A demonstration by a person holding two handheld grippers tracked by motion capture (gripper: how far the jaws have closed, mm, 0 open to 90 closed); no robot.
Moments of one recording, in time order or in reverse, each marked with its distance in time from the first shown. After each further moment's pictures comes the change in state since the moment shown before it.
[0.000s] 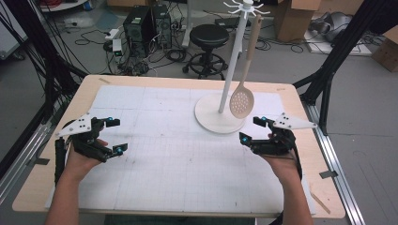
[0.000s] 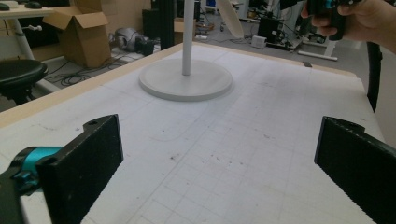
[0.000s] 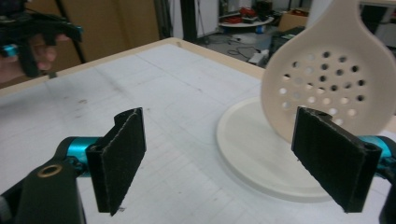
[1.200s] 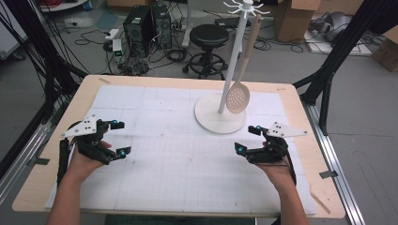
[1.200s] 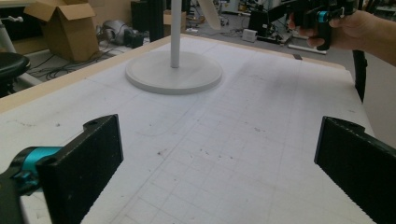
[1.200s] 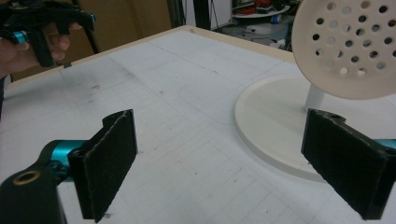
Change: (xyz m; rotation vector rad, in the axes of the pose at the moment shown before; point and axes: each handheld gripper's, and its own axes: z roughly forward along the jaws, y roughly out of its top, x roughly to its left) left arm -0.003 -0.005 0.009 0.030 -0.041 -0.003; right arm 0.000 -0.031 0.013 0.023 0.052 0.040
